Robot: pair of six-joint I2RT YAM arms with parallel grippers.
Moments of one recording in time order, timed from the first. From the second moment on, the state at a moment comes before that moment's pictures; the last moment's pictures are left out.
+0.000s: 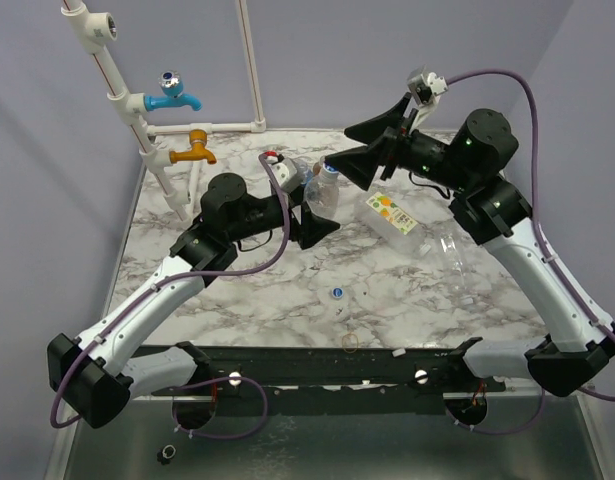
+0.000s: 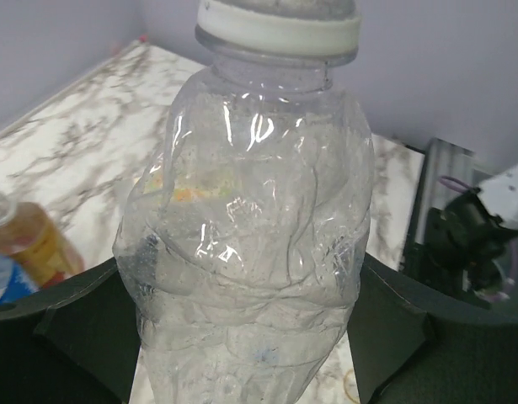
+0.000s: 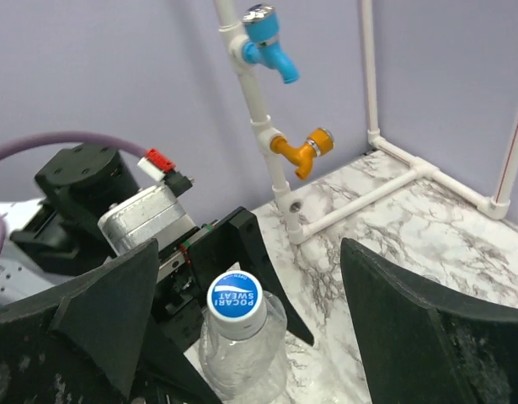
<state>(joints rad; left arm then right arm) -0.64 1.11 1.03 0.04 0.60 -0.11 0.59 1.27 1.55 -0.11 -0.57 0.28</state>
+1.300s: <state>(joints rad) -0.63 1.14 1.03 0.01 0.25 -0.07 0.59 1.45 1.55 -0.08 -0.55 0.39</state>
